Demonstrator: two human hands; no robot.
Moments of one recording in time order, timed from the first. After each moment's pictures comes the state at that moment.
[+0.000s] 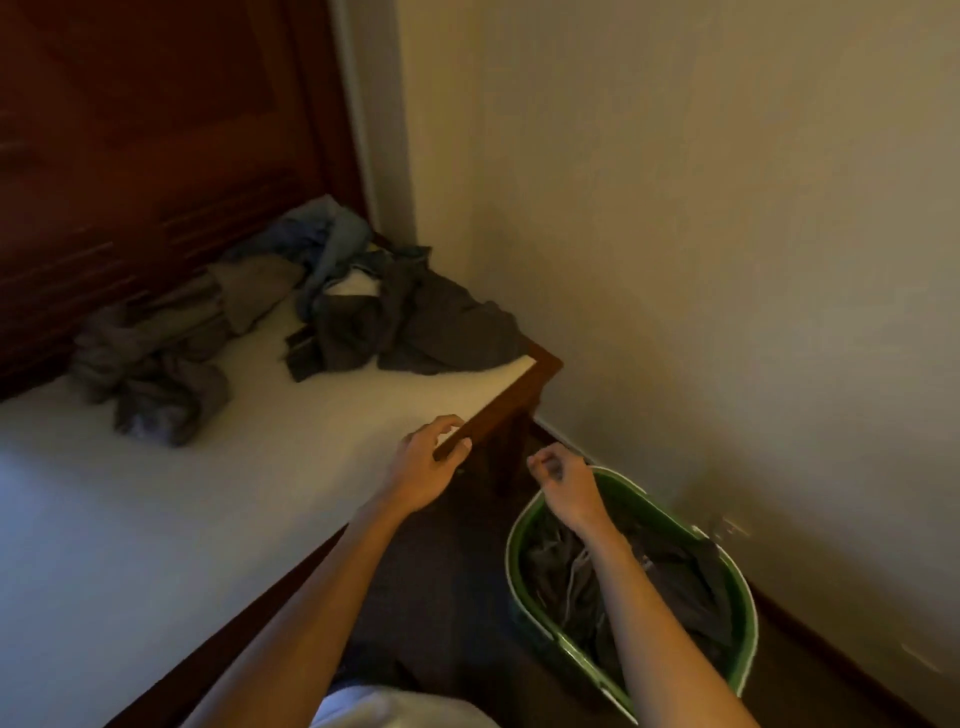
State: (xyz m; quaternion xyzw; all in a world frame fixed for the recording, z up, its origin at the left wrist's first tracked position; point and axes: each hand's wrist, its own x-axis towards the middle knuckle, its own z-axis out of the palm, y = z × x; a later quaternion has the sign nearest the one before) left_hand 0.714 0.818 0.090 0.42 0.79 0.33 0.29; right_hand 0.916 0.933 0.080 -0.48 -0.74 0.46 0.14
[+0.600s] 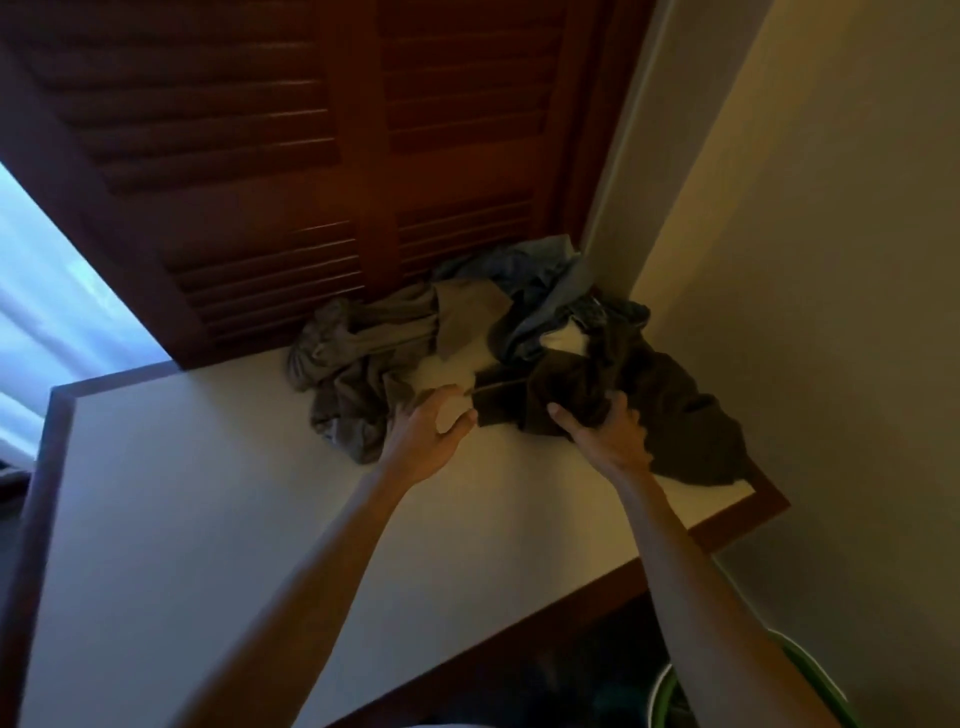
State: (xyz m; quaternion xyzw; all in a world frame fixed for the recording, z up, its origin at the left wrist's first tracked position) left_hand 0.406 0.706 0.114 0.26 0.89 0.34 0.15; right_hand 0.545 0.931 0.126 -0.46 -0.80 0.40 0.02
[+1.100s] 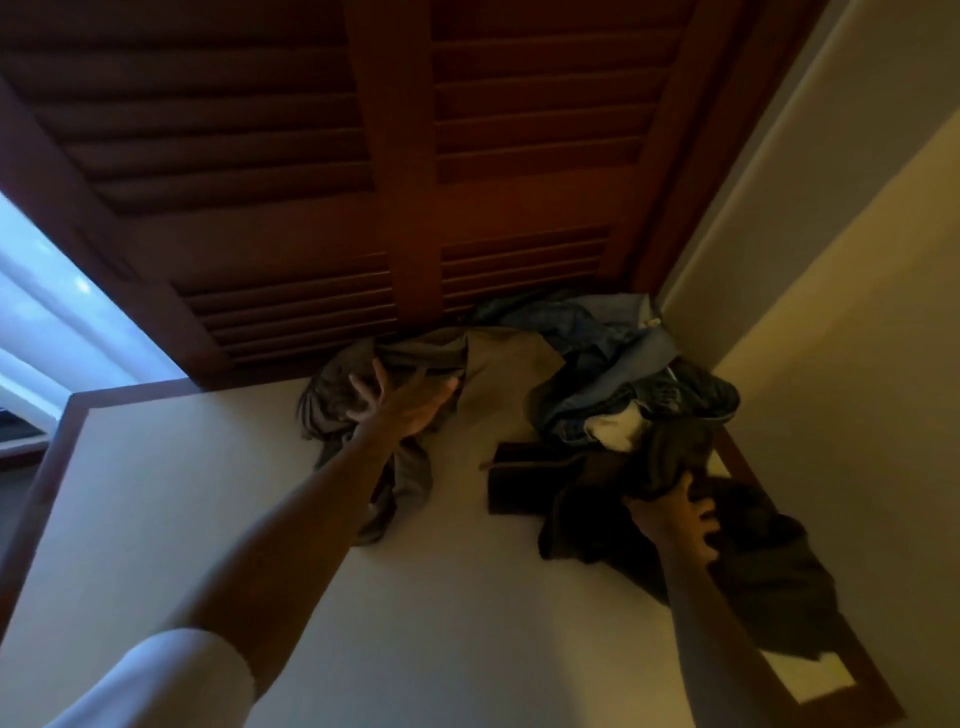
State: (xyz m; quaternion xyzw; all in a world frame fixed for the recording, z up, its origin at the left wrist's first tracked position) left_hand 0.180 0.762 0.060 0.08 0.95 0.17 0.26; right_hand 0.429 1.058 0.051 -0.57 -0.74 0.31 -0.17
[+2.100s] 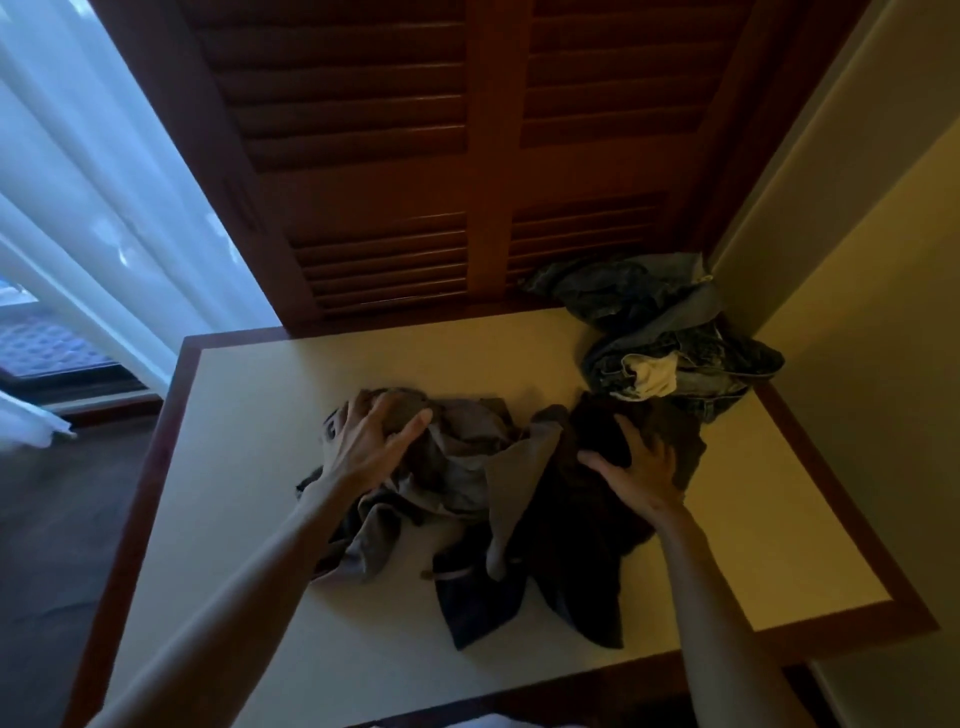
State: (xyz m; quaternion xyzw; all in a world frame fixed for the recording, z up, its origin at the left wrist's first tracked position) left_hand 0.322 0.566 0.082 0.09 0.96 0.24 0.13; right_hand 0.467 0.908 0.089 -0.33 -0.84 0.41 -0.15
